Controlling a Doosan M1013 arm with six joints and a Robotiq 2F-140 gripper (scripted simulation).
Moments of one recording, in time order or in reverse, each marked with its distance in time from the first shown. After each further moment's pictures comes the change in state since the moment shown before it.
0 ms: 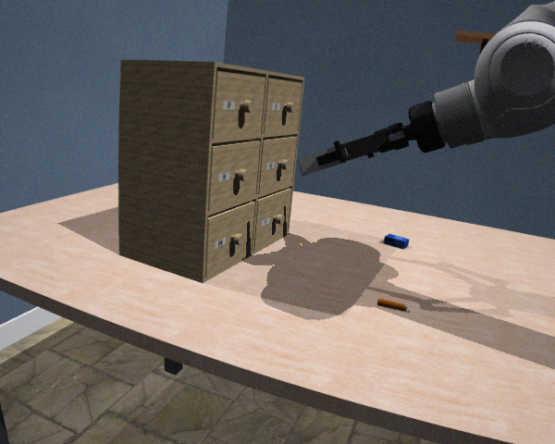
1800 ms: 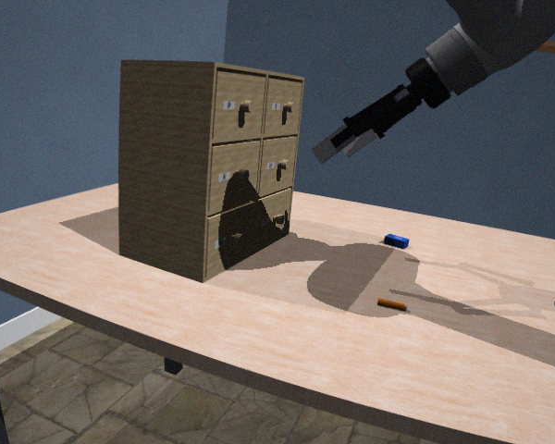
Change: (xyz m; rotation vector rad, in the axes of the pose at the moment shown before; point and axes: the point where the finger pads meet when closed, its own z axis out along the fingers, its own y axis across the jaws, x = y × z) arm 0.010 0.002 -0.029 0.029 -0.298 0.005
